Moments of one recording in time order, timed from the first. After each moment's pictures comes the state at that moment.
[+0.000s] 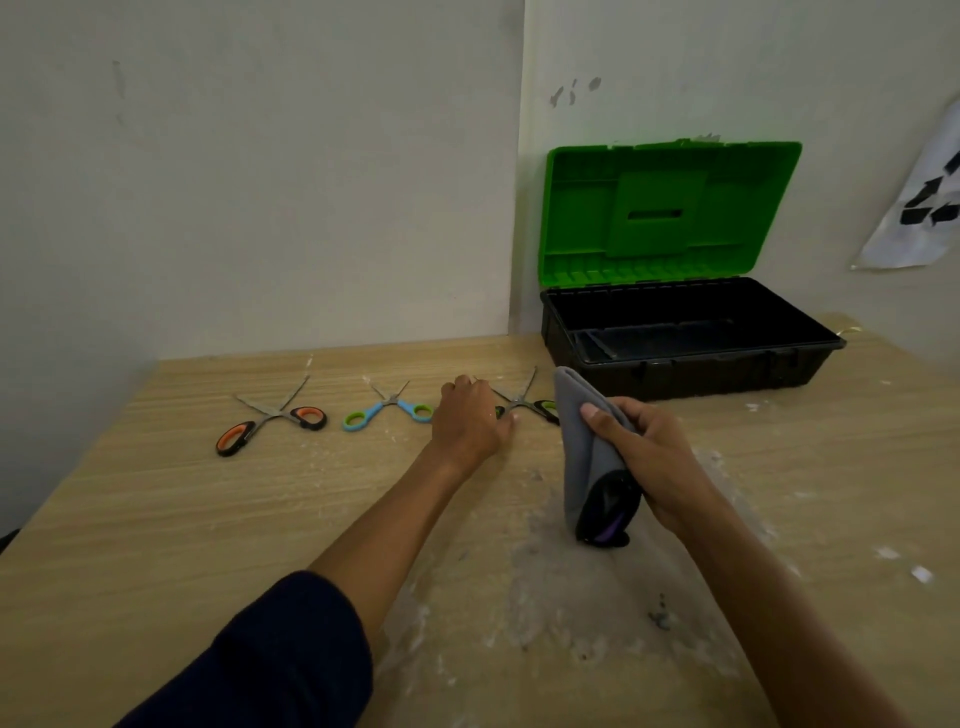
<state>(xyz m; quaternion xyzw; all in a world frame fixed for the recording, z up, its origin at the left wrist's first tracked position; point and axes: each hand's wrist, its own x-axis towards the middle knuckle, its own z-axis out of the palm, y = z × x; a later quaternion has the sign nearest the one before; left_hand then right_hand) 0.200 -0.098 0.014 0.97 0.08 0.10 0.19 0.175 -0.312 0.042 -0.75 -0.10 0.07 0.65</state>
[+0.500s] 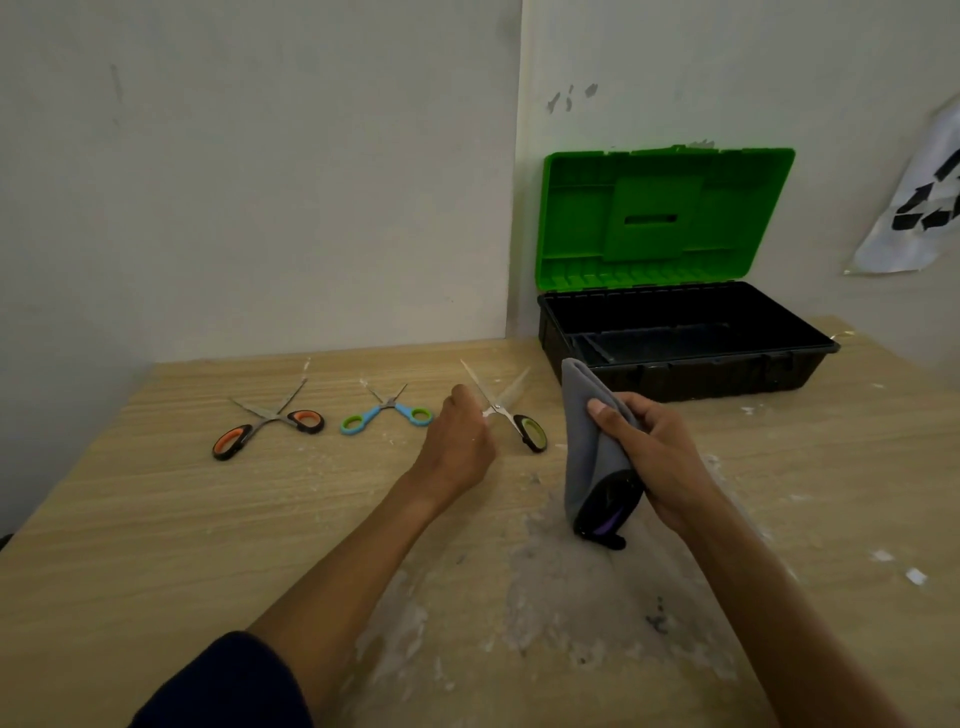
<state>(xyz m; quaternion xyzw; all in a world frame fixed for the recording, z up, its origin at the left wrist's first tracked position) 0.161 -0.097 0.022 0.94 0.05 0.12 0.31 0.174 -0.317 0.047 -0.73 -0.11 0.05 0.68</state>
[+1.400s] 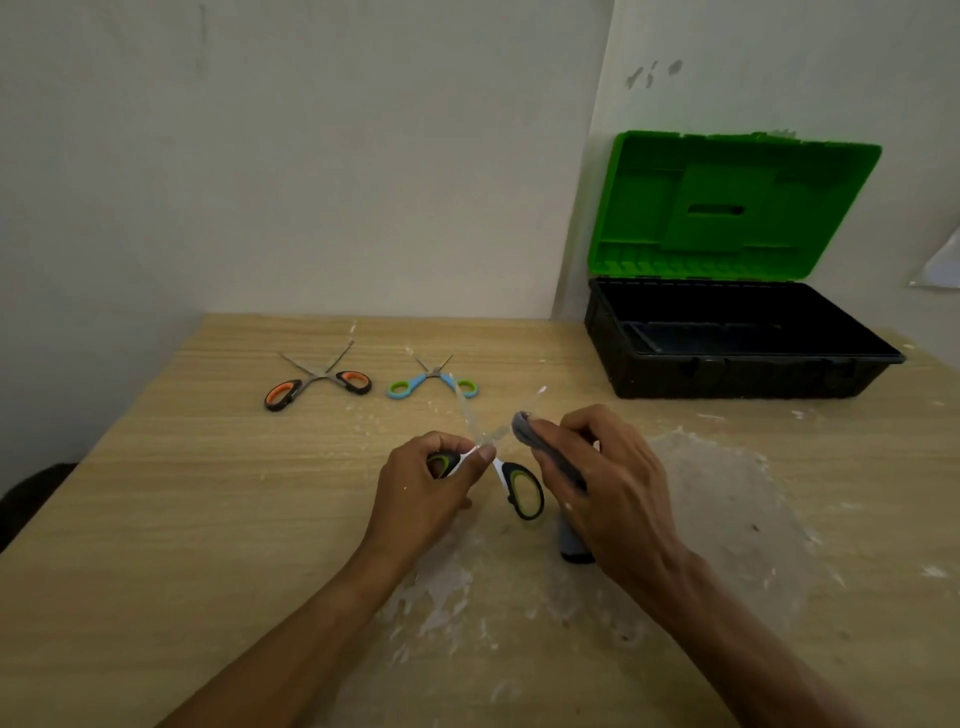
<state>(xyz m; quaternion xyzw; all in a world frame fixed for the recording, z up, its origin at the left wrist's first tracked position) 0.046 -0.059 0.005 0.76 0.15 0.19 0.60 0.097 -0.245 0.045 -0.82 -0.39 -0.33 0.25</state>
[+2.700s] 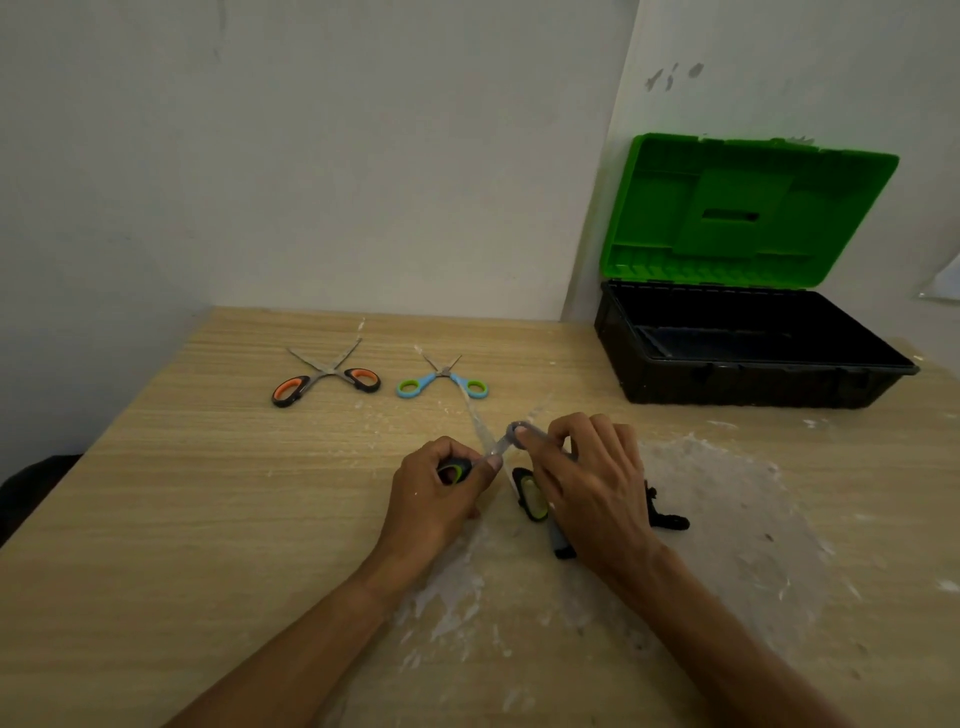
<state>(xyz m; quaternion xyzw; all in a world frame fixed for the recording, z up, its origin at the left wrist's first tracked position) 0.050 -0.056 -0.010 0.74 0.14 0.19 0.62 0.115 -0.224 0.012 -0.83 -0.39 -0.37 0.13</state>
